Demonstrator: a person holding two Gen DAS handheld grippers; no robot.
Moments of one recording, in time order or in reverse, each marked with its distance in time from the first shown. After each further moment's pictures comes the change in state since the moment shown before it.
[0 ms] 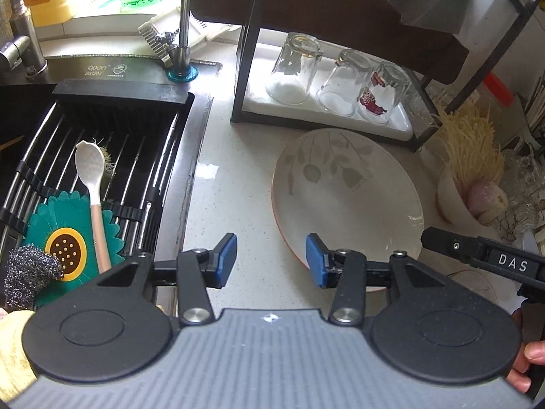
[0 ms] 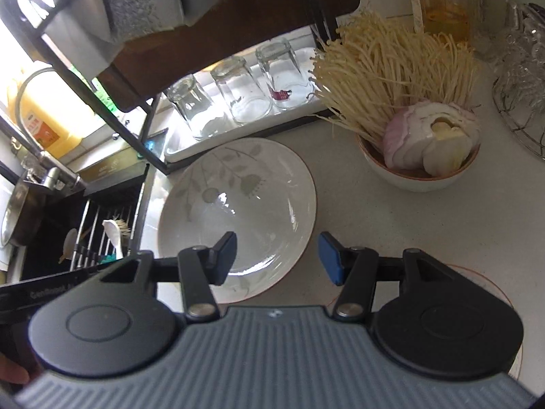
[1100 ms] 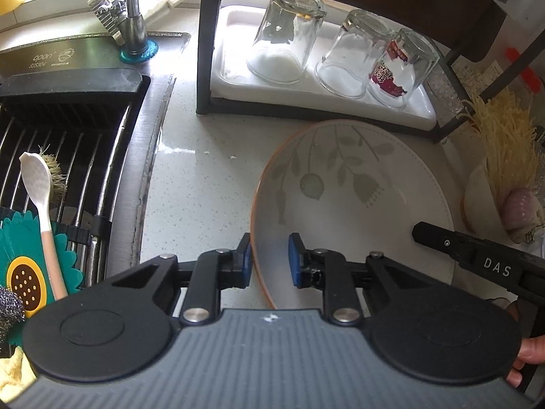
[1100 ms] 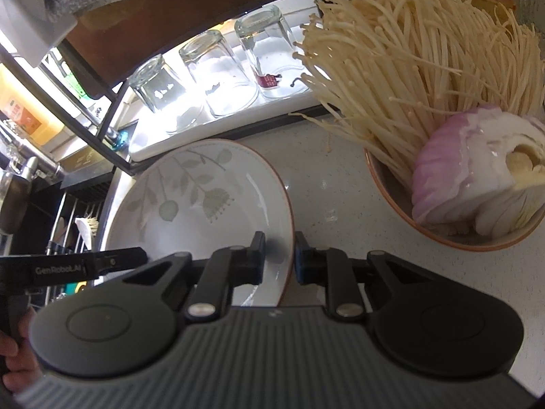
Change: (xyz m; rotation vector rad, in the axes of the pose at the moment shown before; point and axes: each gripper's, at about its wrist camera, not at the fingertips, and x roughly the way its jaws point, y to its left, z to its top) left arm 0.083 -0.009 0.036 0.038 0.120 -0.025; right arm 0.063 -0.023 0.020 -0.050 0.035 0.032
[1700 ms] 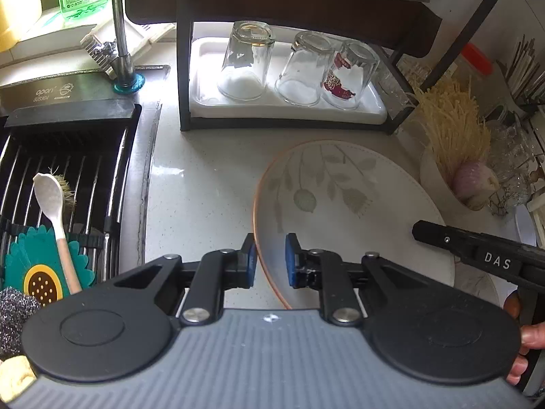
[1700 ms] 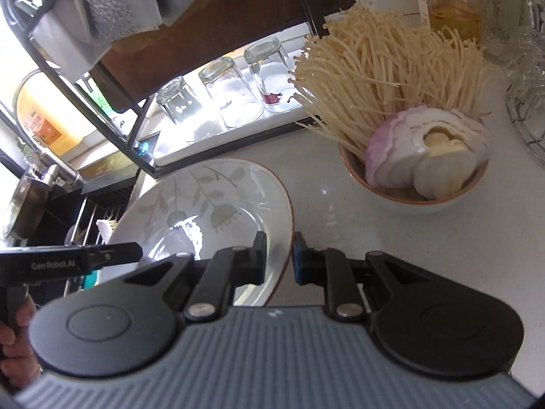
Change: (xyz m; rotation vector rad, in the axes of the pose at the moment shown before) left arm -0.062 -0.019 -0.021 0.091 -0.060 -0.034; right arm -0.064 0.000 -0.023 0.010 -0.070 0.015
